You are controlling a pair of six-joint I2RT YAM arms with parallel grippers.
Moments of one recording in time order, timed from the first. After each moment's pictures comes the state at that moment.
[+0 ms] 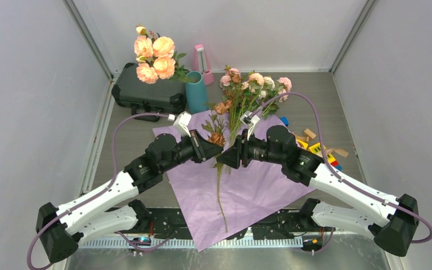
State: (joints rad) left arm -0.86 0.89 0.70 0.03 0.09 -0.94; right arm 0.86 0.98 0.79 -0.05 -0.36 0.55
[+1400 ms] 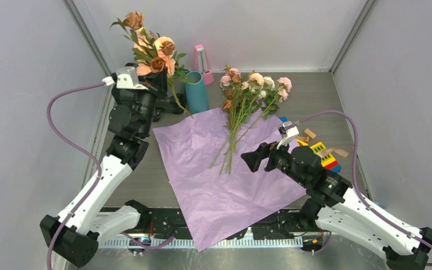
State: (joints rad) left arm -0.46 0.97 1.00 0.36 -0.20 -0.22; right arm 0.86 0.59 0.63 -0.29 0.16 0.52
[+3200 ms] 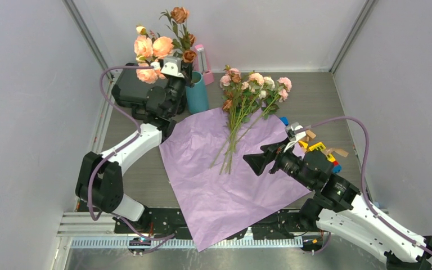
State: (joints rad) left arm -0.46 1.48 1.07 0.87 -0.12 0.02; right arm 0.86 0.50 0.62 -0.24 0.09 0.48
